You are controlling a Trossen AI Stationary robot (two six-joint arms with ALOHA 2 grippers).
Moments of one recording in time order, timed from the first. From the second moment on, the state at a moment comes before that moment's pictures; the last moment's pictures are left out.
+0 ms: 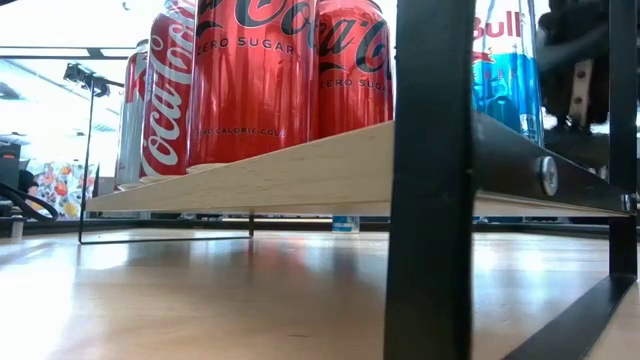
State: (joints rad) left arm -1.10 1.22 0.90 -0.64 -0.76 -0.71; right arm 0.42 1.32 0.30 0.64 0.01 1.19
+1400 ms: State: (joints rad) left arm -1.07 1.22 0.90 -0.62 -0.75 -0.69; right arm 0.44 1.32 0.58 0.03 0.04 1.13
